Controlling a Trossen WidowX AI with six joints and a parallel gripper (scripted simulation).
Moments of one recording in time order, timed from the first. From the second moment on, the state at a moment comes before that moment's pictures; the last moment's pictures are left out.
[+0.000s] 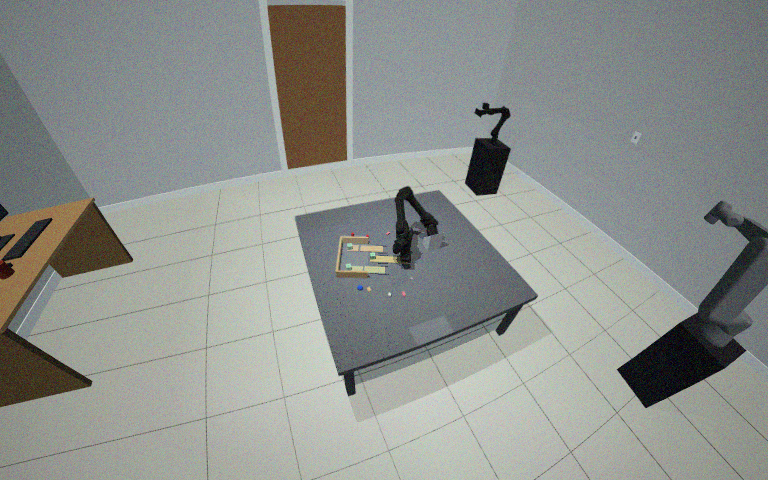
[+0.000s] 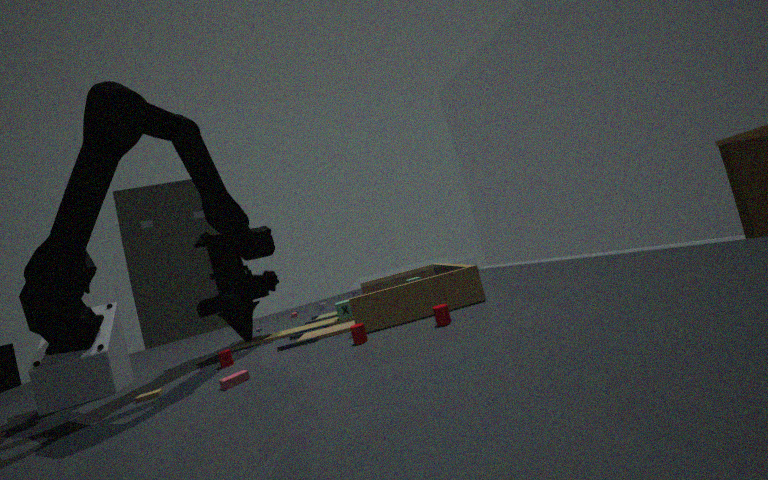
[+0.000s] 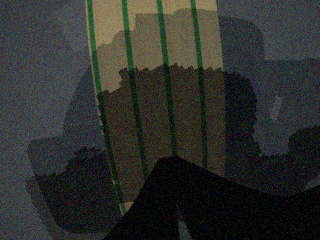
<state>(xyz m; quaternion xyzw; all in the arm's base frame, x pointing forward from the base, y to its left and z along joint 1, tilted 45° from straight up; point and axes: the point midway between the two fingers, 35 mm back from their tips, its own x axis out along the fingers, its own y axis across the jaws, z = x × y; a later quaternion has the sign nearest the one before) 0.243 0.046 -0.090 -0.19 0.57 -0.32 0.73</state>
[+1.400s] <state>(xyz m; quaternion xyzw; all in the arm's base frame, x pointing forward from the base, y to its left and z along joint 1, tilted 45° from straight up) 0.256 0.075 -0.054 -0.24 0.60 -0.28 0.71</state>
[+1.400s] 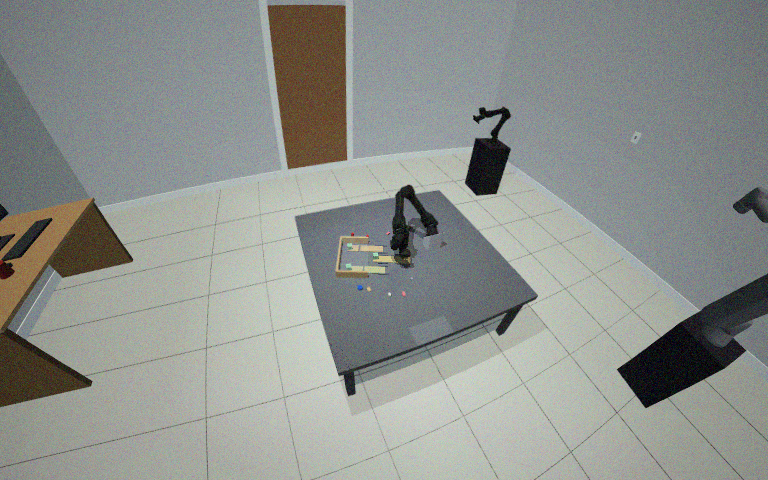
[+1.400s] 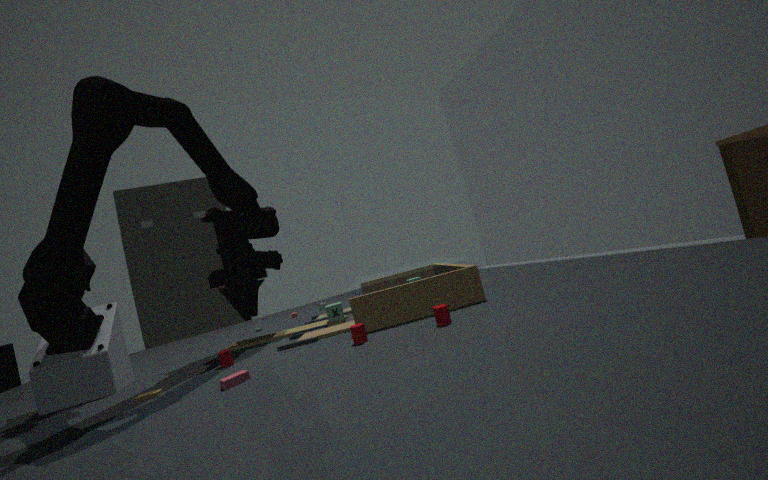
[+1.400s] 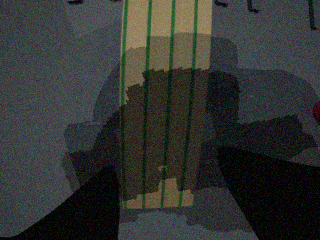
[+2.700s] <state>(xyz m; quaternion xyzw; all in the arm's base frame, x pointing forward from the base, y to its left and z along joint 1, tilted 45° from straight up) 0.395 0.066 0.007 -0.24 0.60 -0.28 0.71</state>
